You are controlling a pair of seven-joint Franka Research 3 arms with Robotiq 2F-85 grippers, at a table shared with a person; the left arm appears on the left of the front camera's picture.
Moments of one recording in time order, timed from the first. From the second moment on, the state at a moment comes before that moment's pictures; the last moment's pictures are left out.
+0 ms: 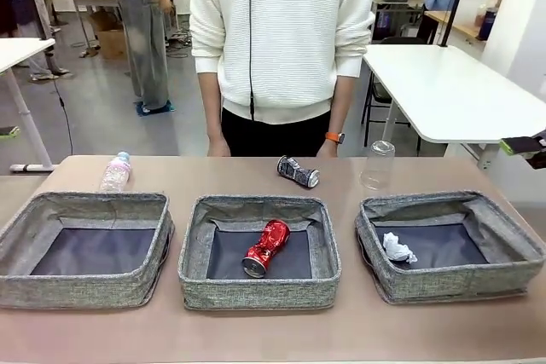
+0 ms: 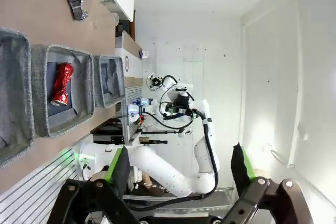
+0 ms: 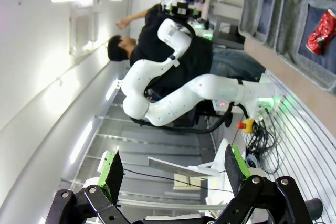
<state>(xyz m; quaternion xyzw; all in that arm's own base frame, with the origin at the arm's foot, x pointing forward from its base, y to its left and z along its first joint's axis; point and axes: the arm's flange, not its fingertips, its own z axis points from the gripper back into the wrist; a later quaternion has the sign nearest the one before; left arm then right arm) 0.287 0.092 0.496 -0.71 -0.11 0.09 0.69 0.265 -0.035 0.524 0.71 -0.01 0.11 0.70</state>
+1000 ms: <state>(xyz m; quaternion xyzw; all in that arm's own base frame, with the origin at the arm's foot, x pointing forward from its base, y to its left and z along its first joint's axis) 0.286 0.092 0.498 -0.70 -0.11 0.09 0.70 0.265 -0.035 0.524 0.71 -0.01 0.11 0.70</state>
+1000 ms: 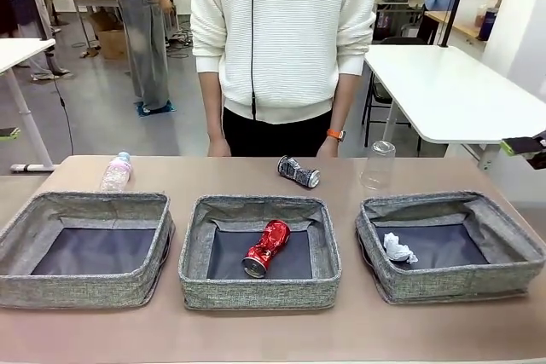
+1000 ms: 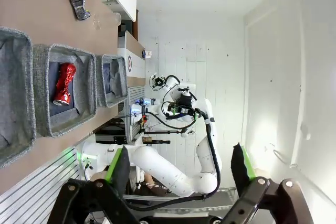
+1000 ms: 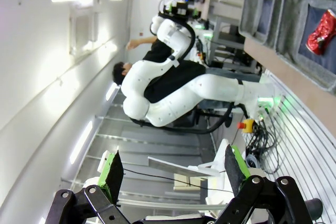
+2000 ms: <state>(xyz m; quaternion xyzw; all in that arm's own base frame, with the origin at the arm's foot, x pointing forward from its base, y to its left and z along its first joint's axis) 0.286 0.092 0.498 -0.70 -0.11 0.09 0.70 0.265 -0.035 0.524 0.71 -0.01 0.11 0.70</state>
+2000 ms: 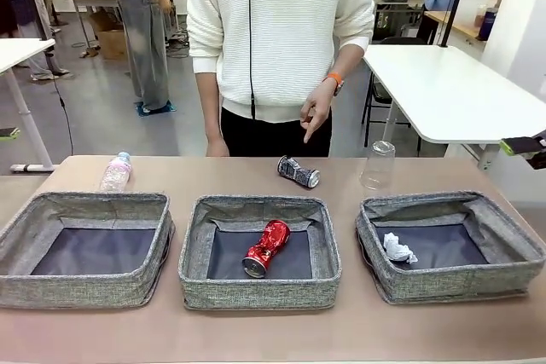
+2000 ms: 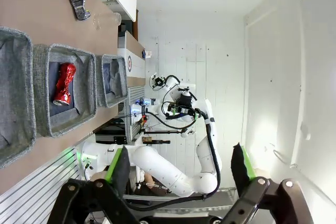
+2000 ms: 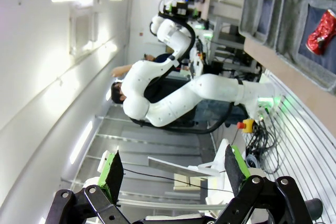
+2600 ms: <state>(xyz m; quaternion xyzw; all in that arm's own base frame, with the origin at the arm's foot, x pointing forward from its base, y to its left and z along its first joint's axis) 0.286 0.092 0.498 -0.70 -0.11 0.09 0.70 0.265 -0.035 0.524 0.71 -0.01 0.11 0.70</state>
